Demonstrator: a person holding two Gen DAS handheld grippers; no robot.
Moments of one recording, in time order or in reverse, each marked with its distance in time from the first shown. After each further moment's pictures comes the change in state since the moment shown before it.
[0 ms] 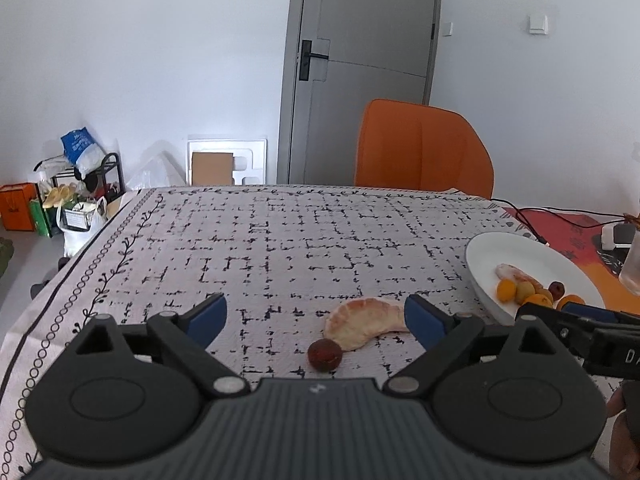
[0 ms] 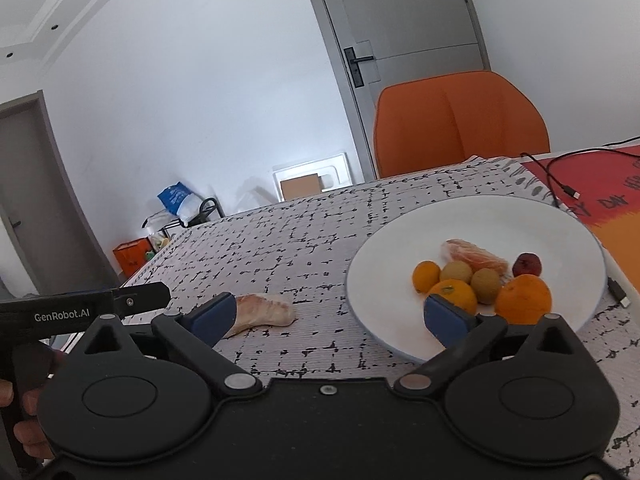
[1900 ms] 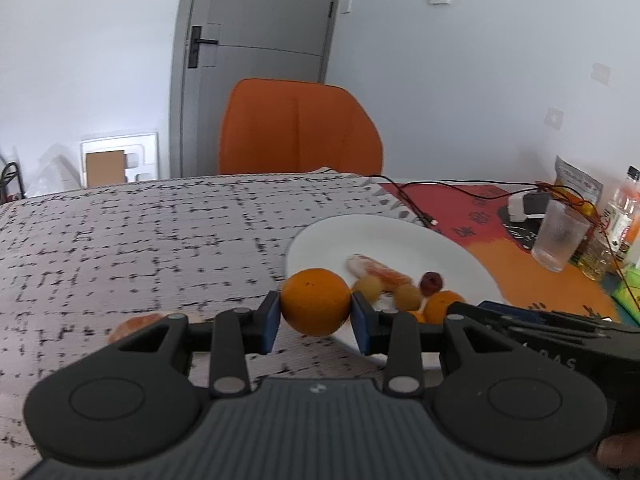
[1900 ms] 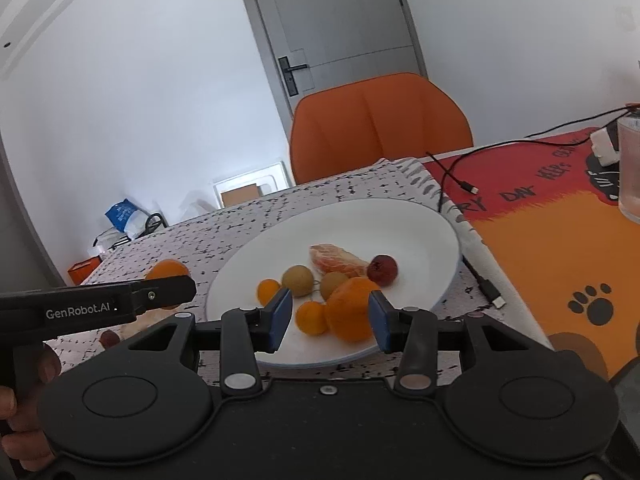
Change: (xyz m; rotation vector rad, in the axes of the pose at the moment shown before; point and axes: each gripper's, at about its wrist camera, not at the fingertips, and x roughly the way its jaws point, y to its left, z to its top) left arm 0.040 -0.120 0.004 0.097 0.040 -0.284; right arm -0.033 -0.078 -0.003 0.068 -0.024 -0.156
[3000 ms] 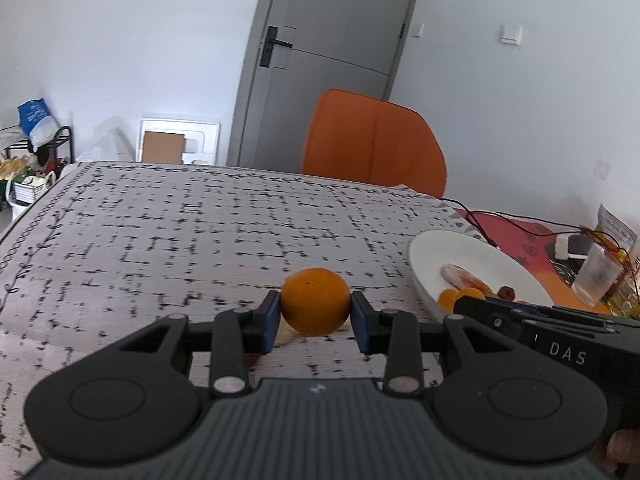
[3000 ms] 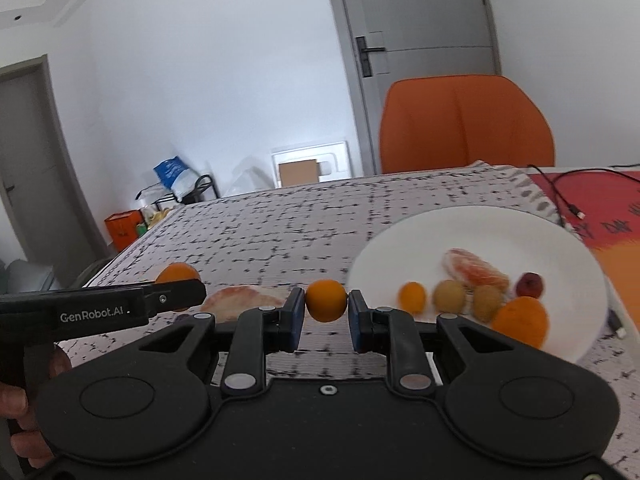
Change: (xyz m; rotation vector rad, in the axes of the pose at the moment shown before) left arm -0.048 0.087 -0.018 -0.154 -0.033 0.103; right arm 0.025 0.092 0.003 -0.155 0.060 0.120
